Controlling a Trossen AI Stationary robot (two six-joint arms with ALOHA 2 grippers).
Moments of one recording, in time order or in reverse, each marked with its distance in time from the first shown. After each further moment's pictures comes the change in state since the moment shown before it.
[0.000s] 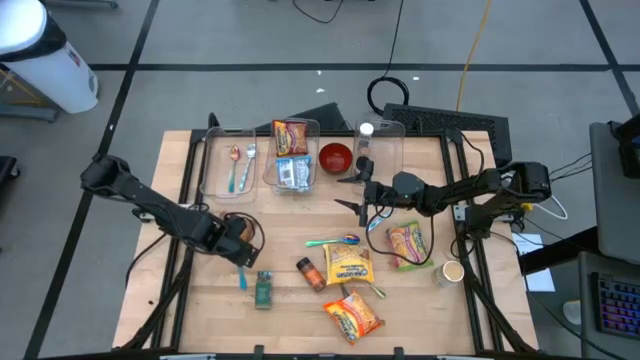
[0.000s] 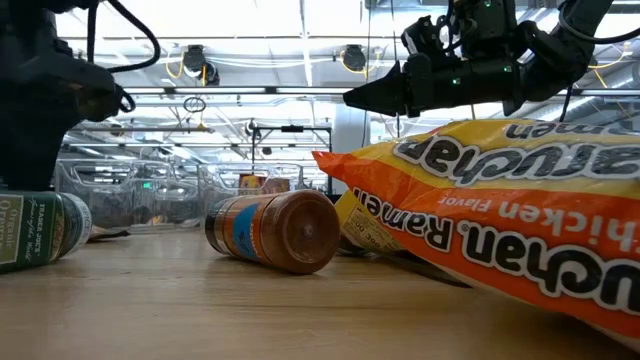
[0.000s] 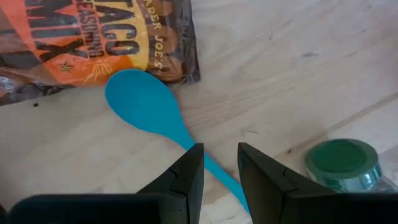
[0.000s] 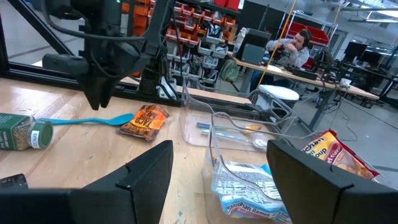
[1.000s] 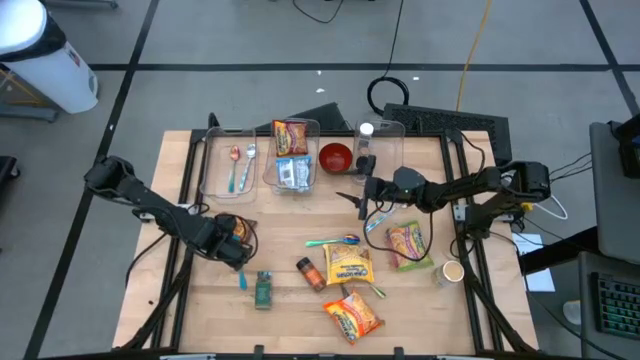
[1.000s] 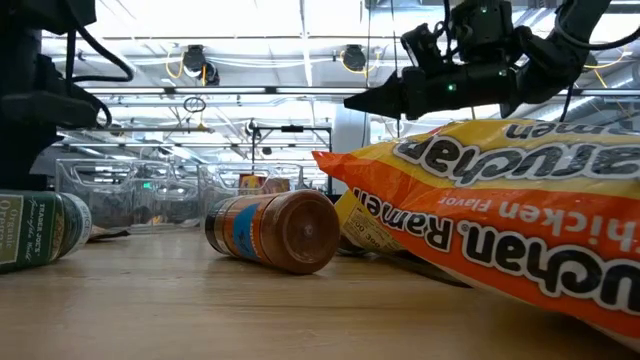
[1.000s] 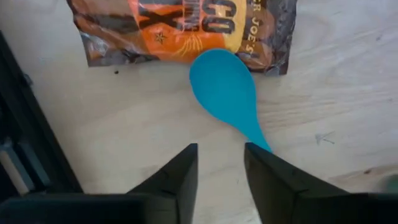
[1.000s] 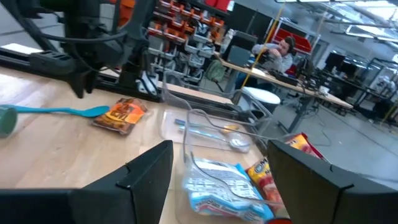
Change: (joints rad) left arm -0.032 0.046 0.000 -0.174 0.035 -0.195; right arm -0.056 0.000 -0.001 0.012 -0.001 -0.085
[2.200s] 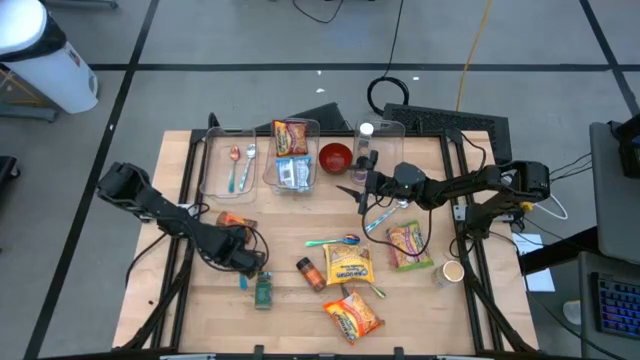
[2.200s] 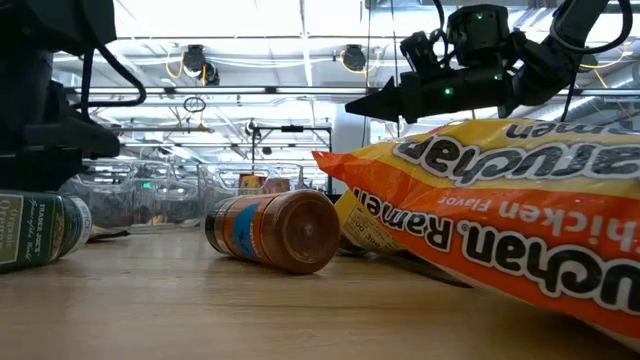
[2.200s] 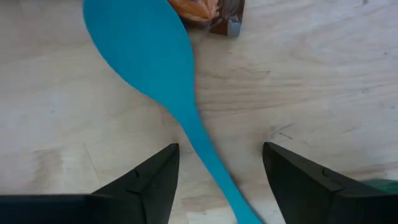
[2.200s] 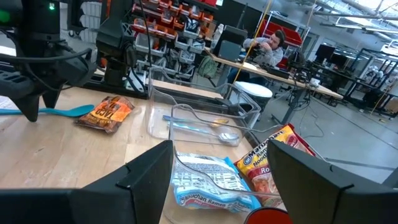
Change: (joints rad) left arm -0.006 0.178 0.001 0.264 0.052 -0.115; right arm -0.041 0.000 0.001 -0.004 -0.003 0.024
